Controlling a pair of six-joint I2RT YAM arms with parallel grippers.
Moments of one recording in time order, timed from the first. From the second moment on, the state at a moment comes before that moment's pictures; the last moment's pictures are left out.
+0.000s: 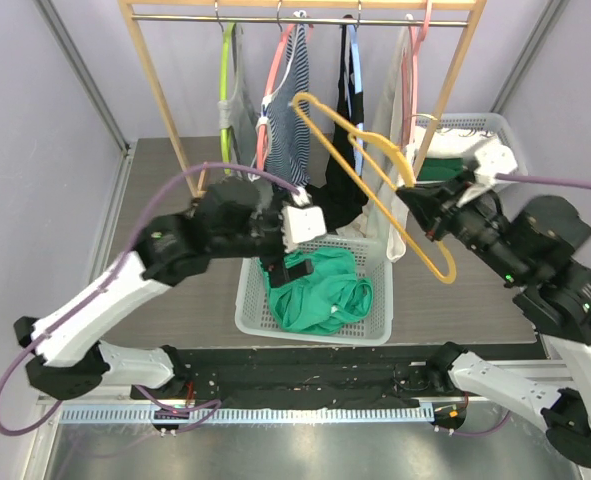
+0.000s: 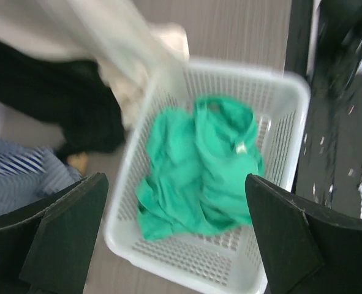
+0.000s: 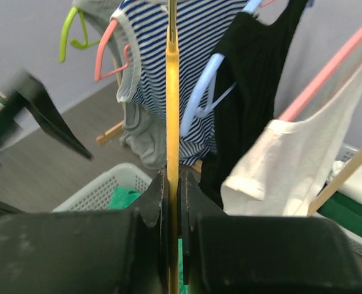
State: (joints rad) left arm -1.00 1.26 1.51 -0.82 0.19 0.41; right arm 0.67 0.81 1.49 -0.61 0.07 -0.01
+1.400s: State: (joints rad) left arm -0.94 1.10 1.81 -1.16 0.36 0.61; right arm 0.68 1.01 1.61 -0.91 -0.68 -0.18
